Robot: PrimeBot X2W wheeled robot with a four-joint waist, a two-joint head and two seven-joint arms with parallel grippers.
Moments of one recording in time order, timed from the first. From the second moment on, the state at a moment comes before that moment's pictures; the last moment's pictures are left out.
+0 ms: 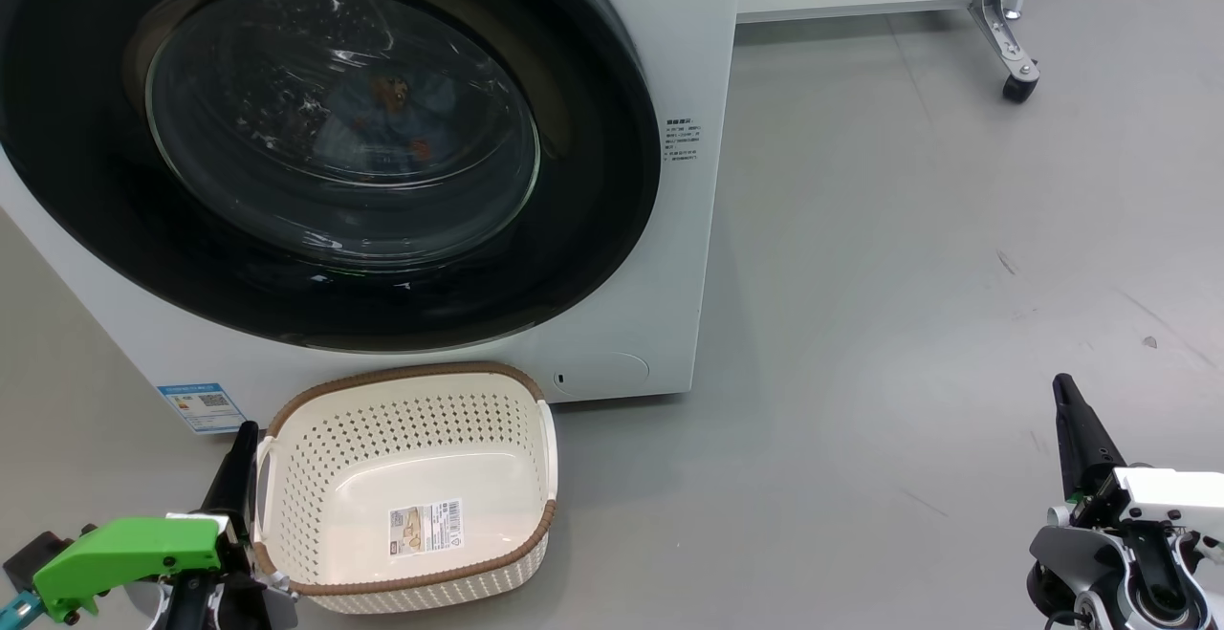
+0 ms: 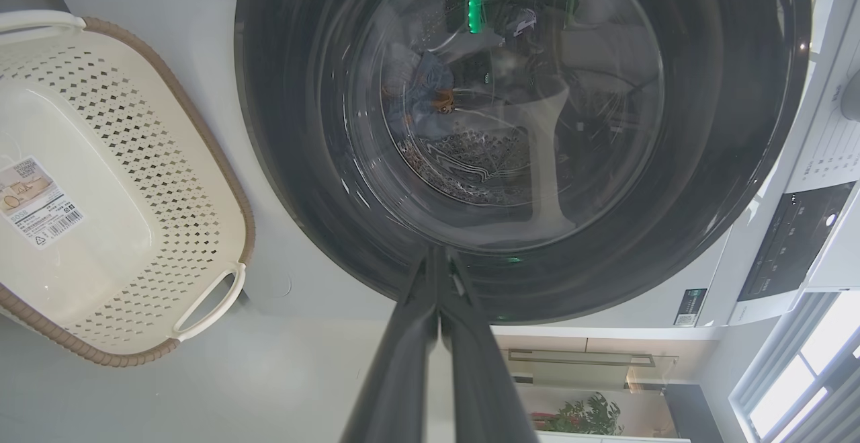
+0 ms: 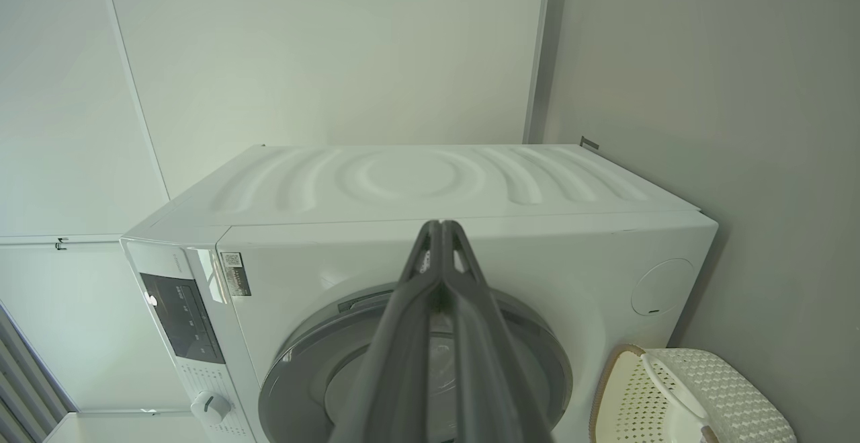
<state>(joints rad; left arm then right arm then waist) -0.06 0.03 0.09 0.28 -1.60 -0.12 0.11 -0.05 -0.10 -0.04 0.26 1.68 0.11 0.04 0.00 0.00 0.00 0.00</state>
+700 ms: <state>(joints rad) -0.06 0.03 0.09 0.28 -1.60 -0.12 0.11 -0.05 -0.10 -0.04 0.27 1.68 0.11 0.04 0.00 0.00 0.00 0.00</state>
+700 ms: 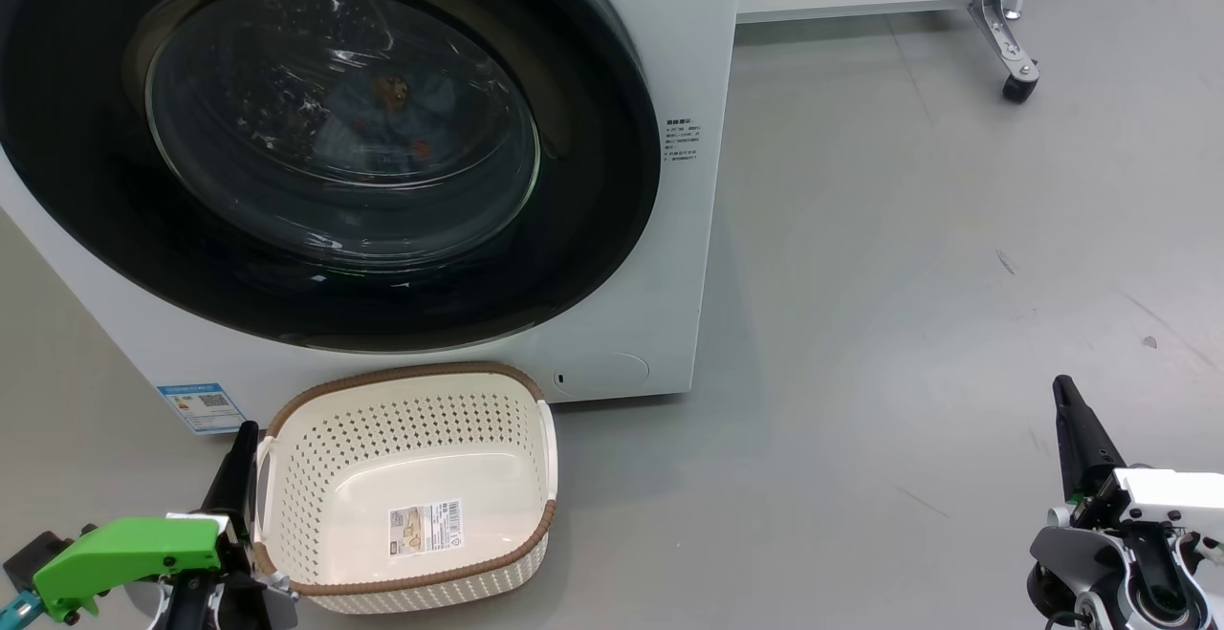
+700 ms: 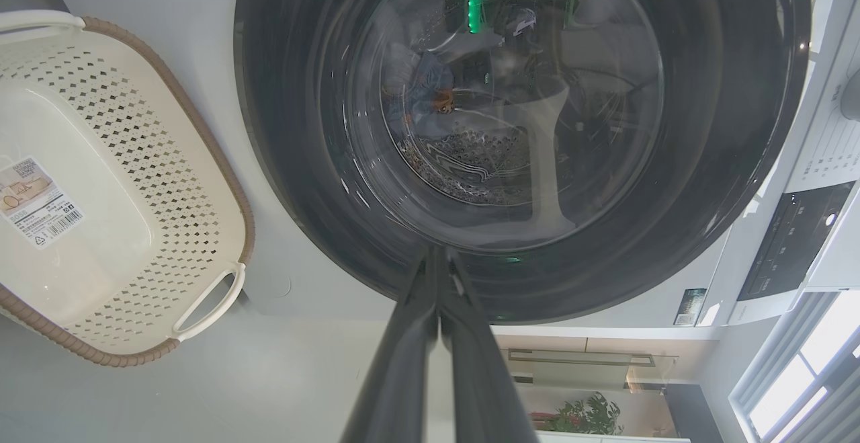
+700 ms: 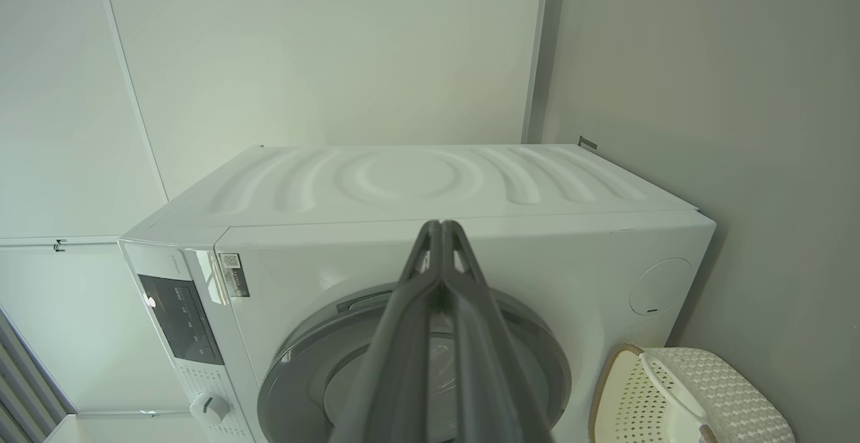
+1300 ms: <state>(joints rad) -0.06 0.03 0.09 0.28 -1.60 -0.12 0.11 -0.05 -0.10 -0.05 0.27 1.68 0.12 0.04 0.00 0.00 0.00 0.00</state>
